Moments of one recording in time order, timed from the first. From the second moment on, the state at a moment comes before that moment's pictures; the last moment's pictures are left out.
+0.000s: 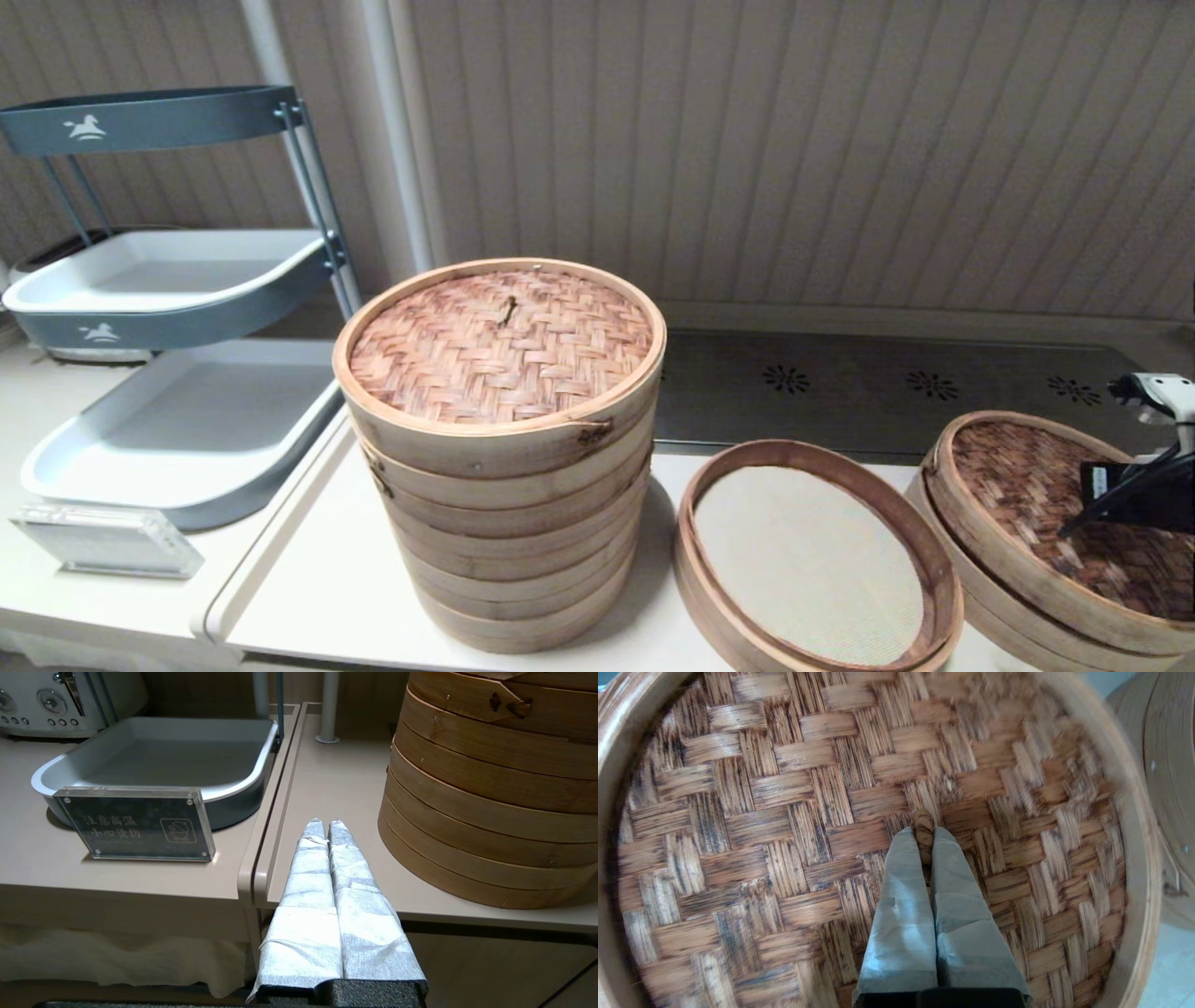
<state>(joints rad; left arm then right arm) 0.00 0.00 0.00 -0.06 -0.01 0.00 -0.45 1.67 -0.67 -0.34 0.02 -0.20</state>
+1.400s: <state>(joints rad) 0.00 0.00 0.00 -0.06 -0.01 0.00 -0.44 1.65 -0.64 -0.36 0.05 -0.19</state>
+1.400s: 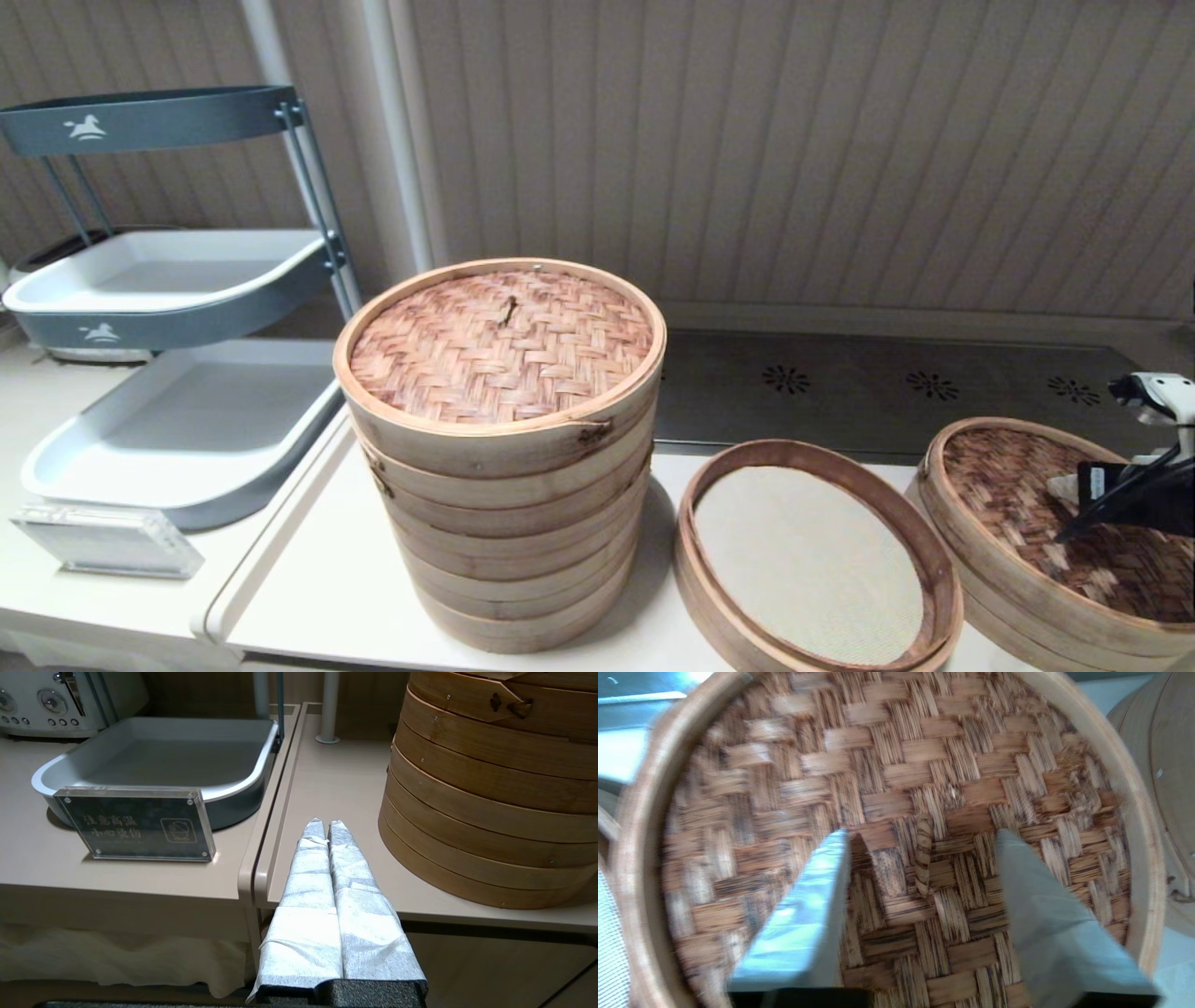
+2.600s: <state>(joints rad) 0.00 0.00 0.00 -0.06 -0.01 0.00 -0.34 0.87 -0.50 0.01 0.43 -0.05</state>
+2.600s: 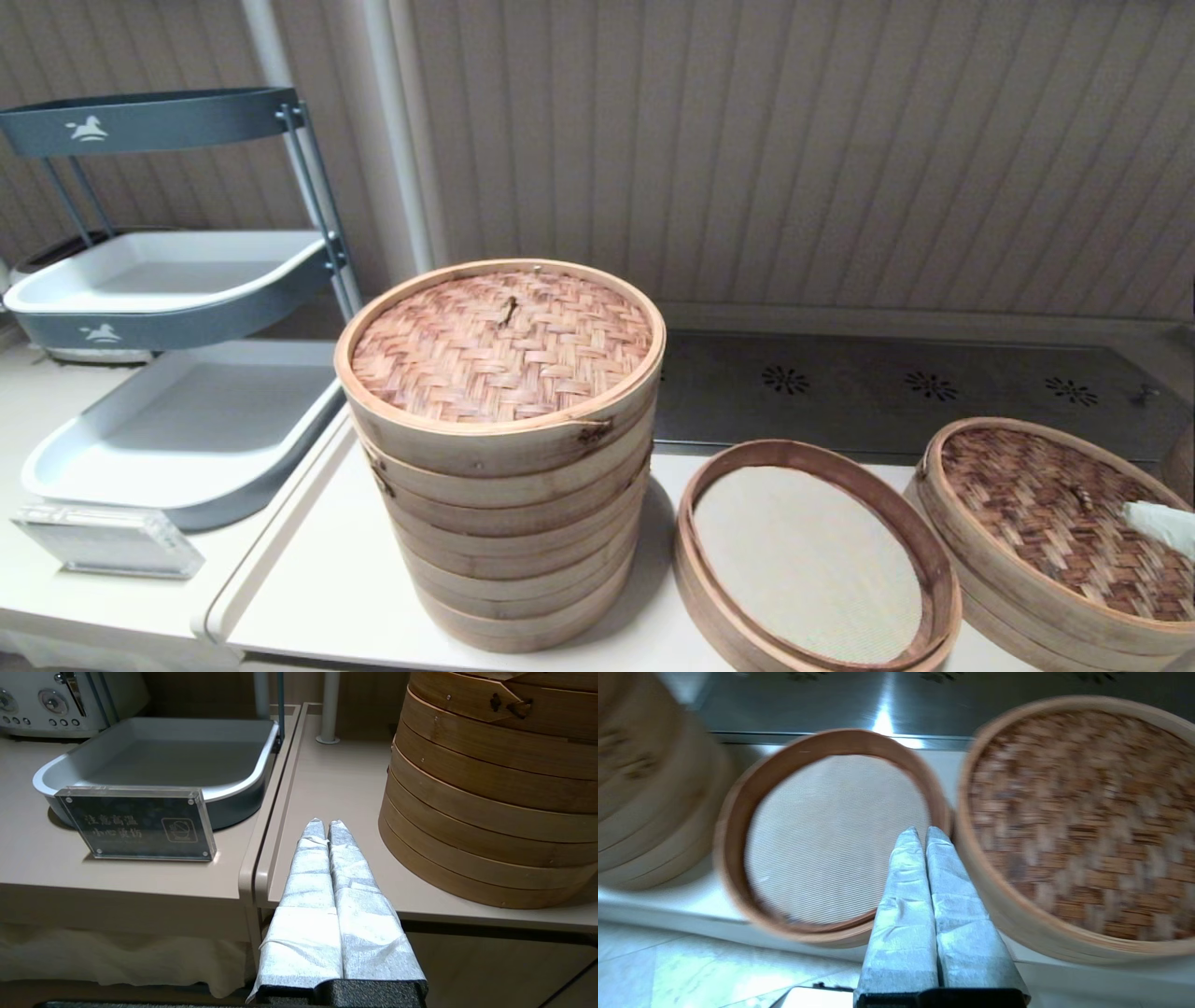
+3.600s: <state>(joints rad) 0.00 0.00 0.00 -0.06 -0.01 0.00 -0.08 0.41 -0.23 0.15 0.48 -0.02</state>
